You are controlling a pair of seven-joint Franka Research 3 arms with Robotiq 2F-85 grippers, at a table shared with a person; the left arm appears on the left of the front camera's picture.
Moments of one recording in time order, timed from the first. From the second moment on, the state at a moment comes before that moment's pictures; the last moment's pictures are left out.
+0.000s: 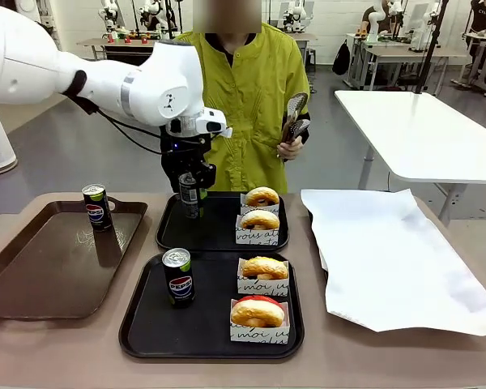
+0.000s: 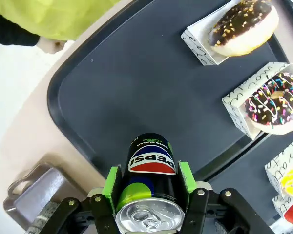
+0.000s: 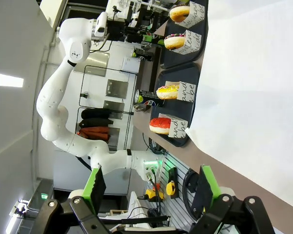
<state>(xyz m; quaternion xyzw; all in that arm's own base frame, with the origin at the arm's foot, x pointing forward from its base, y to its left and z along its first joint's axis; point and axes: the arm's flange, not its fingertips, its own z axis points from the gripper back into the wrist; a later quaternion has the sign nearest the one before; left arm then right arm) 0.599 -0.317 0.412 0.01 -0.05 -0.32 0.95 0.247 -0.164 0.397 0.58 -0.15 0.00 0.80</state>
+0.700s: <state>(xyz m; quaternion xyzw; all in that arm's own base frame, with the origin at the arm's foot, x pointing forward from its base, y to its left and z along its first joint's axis) 0.615 -0.320 0.386 0.00 -0.05 -0.31 0.95 0.247 -0.164 0.397 0.58 -0.15 0.00 0.80</state>
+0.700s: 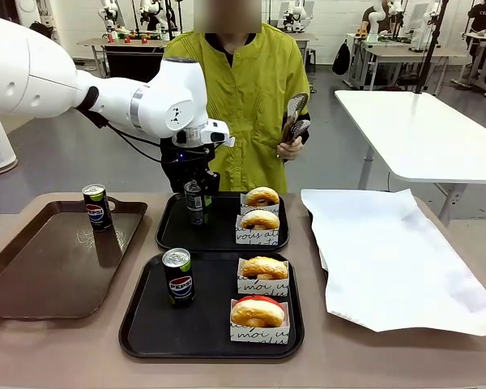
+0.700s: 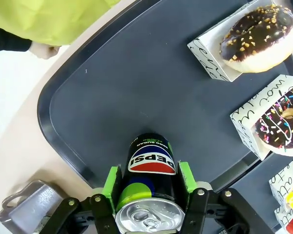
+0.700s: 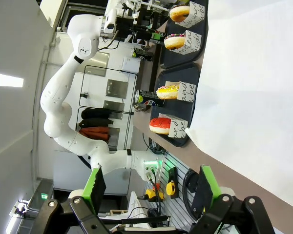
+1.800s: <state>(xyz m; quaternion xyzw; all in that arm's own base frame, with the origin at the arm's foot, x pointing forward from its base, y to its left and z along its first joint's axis) 0.605 -0.322 0.417 0.00 -0.05 -0.29 0.96 0.247 -0.164 0.397 0.58 -0.15 0.00 0.80</state>
